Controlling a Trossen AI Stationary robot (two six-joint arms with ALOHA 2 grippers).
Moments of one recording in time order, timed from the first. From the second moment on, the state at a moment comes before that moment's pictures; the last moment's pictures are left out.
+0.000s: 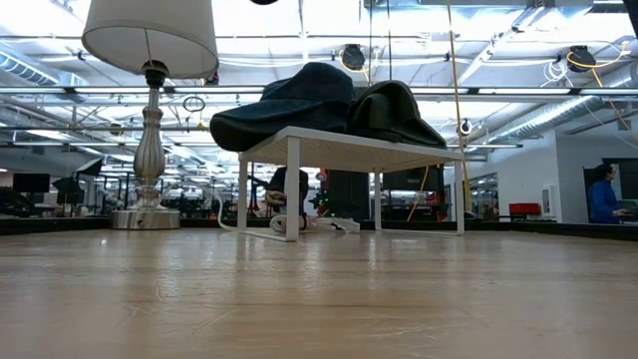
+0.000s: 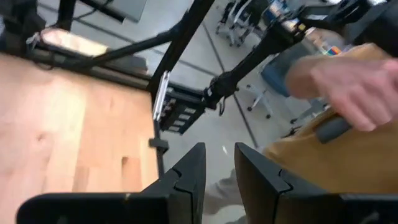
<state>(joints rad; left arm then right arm) -0.39 1.45 1.56 -0.38 0.13 -0.57 -0.45 1.72 1.97 -0.03 -1.07 -0.14</state>
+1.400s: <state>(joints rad) -0.42 1.41 1.56 -0.59 0.07 -0.48 -0.48 1.91 1.91 -0.38 -1.02 -0.39</state>
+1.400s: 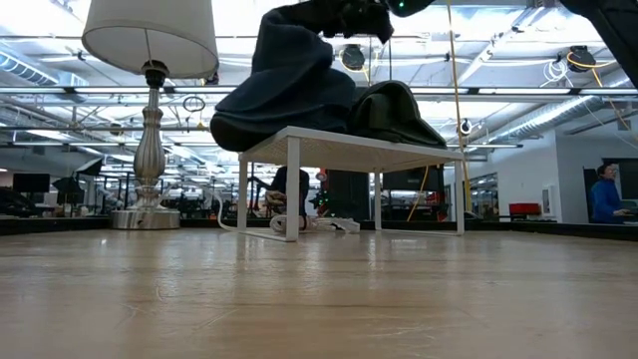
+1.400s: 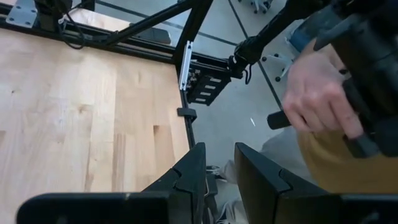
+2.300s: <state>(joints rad) -0.43 1.41 1.56 -0.60 0.09 -0.52 -0.49 1.87 1.91 -0.77 -0.55 -0.68</state>
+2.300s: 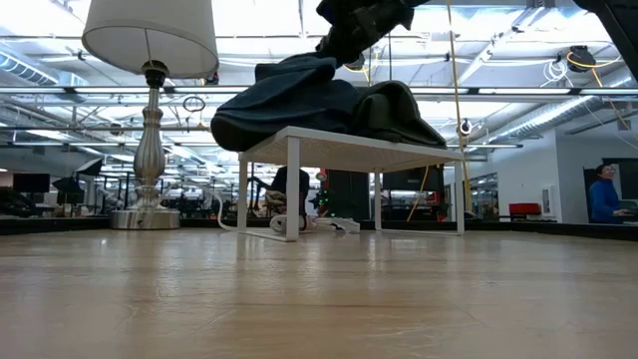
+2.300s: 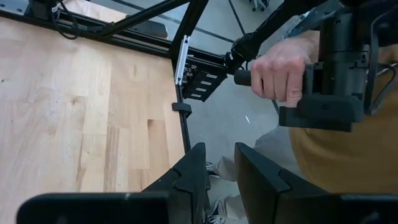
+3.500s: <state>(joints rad) -0.43 1.41 1.56 -0.59 0.09 -0.53 -0.42 1.75 1.77 -0.78 -0.13 -0.73</state>
